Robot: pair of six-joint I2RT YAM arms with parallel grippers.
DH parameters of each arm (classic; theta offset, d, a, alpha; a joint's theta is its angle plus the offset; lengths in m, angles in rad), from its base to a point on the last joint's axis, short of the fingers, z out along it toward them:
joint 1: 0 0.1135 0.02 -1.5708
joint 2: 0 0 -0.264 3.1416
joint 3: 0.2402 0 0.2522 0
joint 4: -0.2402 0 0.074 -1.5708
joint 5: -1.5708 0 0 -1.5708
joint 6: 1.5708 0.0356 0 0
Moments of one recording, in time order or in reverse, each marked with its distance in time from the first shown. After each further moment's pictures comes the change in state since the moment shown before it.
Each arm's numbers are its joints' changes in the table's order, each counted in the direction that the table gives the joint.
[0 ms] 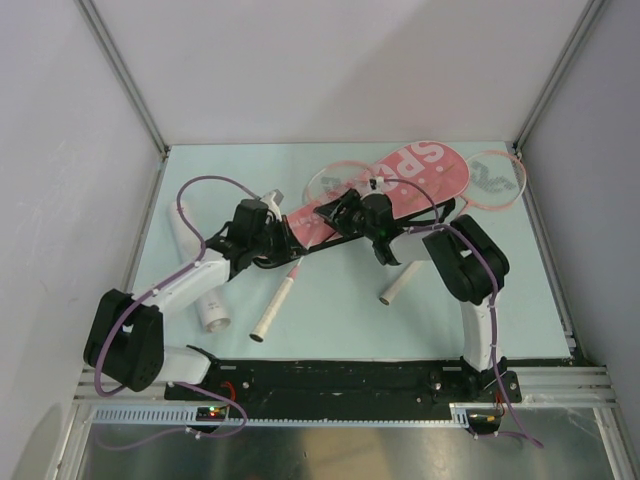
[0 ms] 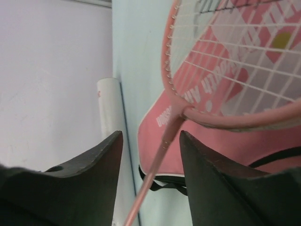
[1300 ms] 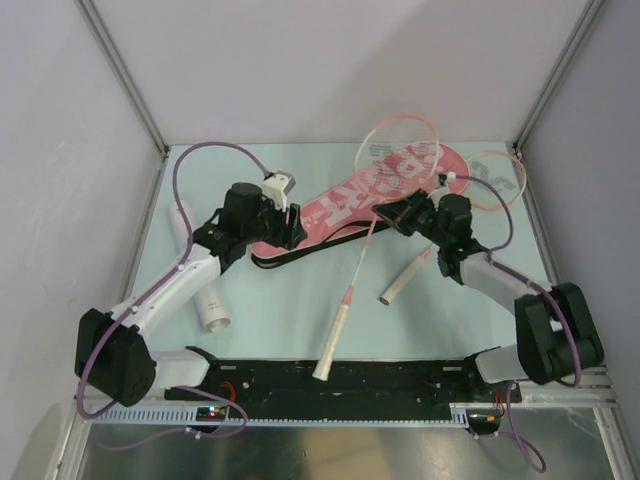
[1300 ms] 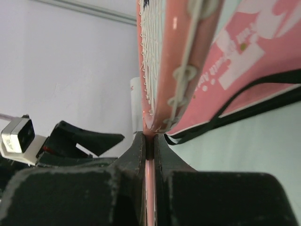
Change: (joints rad) left arm -0.018 -0.100 0.144 -0.121 0.062 0.483; right arm -0.245 -0.622 -0.343 -0.172 0.203 -0.047
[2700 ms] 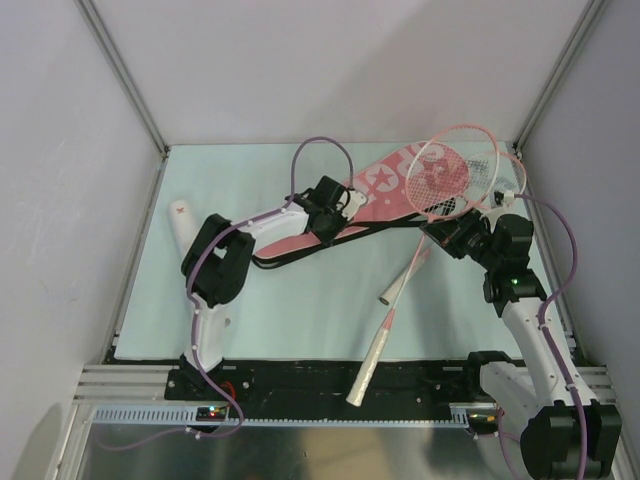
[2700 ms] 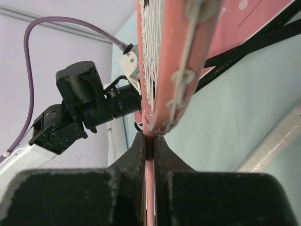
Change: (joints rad) left arm -0.174 0.809 0.528 -0.145 0.183 0.379; right arm -0.298 -0.563 -0.086 -0.606 0.111 -0.225
